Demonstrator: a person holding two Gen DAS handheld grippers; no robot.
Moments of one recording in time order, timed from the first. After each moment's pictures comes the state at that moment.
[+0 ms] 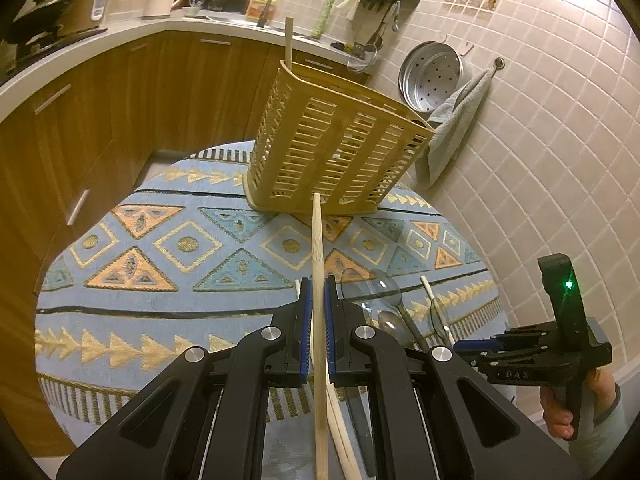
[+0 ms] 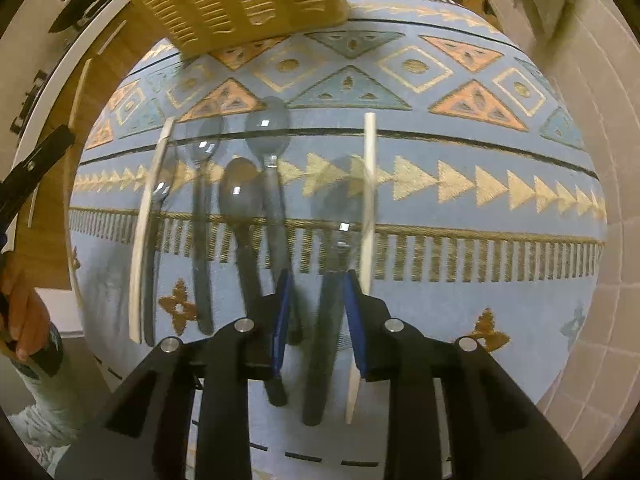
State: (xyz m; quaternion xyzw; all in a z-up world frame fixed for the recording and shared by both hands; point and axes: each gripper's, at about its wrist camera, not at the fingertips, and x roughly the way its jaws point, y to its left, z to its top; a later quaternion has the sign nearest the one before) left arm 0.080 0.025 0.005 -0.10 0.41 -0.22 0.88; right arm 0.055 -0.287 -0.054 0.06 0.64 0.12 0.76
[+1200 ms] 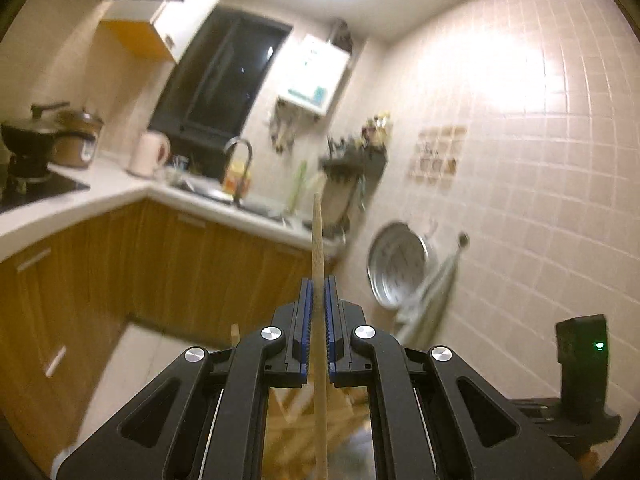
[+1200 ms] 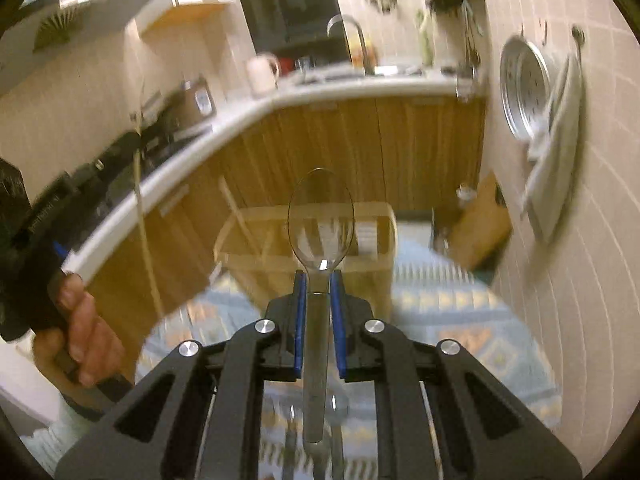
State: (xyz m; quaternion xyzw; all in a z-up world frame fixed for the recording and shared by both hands) left arm 0.155 0.011 0.150 -0.16 0.09 -0.21 0.96; right arm 0.146 -0.268 0.130 0.09 0.35 0.16 0.92
